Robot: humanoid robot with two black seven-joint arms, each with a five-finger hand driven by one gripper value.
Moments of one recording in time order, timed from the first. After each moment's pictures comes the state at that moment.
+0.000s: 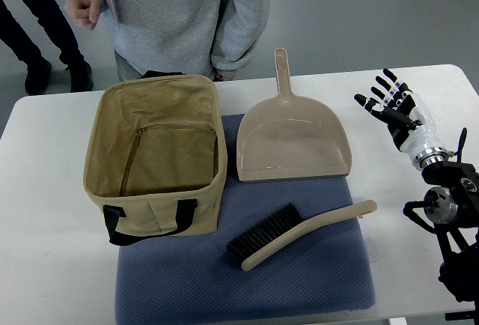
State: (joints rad) left arm 0.00 0.00 -0.10 -0.12 -0.06 -0.04 0.10; right arm 0.18 0.00 1.57 1.27 -1.06 0.04 0.01
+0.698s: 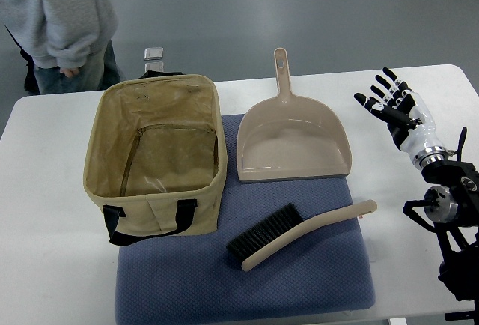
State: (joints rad) left arm 0.00 0.00 -0.11 -0.12 -0.06 -0.04 0.10; right arm 0.19 0.00 1.57 1.27 -1.06 0.04 0.01
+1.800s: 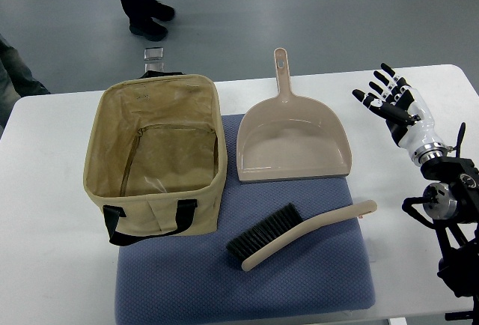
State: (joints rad) left arm 0.00 0.00 -0.11 -0.12 -0.06 -0.04 0.10; right arm 0.20 0.00 1.57 1.27 -1.06 0.05 0.01
